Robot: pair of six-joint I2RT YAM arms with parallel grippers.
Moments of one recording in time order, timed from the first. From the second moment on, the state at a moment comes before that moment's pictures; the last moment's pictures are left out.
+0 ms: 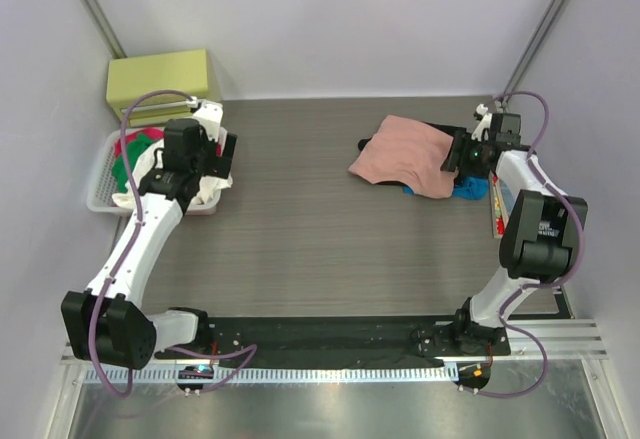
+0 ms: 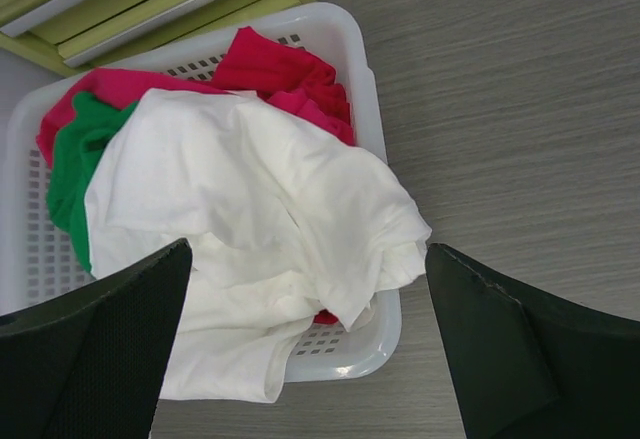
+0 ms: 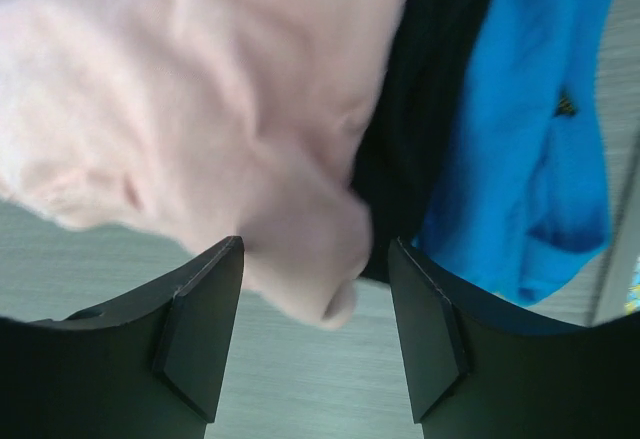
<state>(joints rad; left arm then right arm) -0.16 1.23 1.10 -0.40 -0.19 0.22 -0.19 1.69 1.19 -0.38 -0.30 0.06</state>
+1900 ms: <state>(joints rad) -0.29 1.29 1.13 -0.39 -0.28 0.27 -0.24 2.02 1.44 -0.39 -0.28 0.11</state>
